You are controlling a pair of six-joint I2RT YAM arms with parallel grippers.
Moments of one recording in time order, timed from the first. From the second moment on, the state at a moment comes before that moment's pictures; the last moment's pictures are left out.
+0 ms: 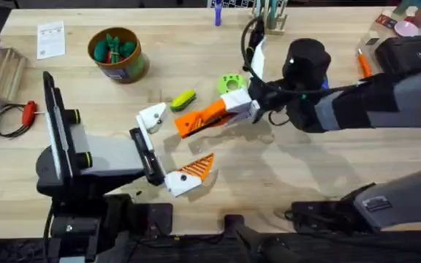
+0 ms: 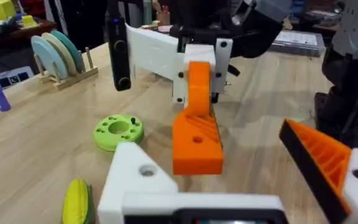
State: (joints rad) left arm 0.06 0.01 0.01 -0.13 1.18 0.10; right arm 0.42 1.71 0.58 0.92 -1.43 1.28
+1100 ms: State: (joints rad) left arm 0.06 0.01 0.01 -0.13 1.18 0.10; right arm 0.49 1.79 0.72 0.93 -1.40 1.30
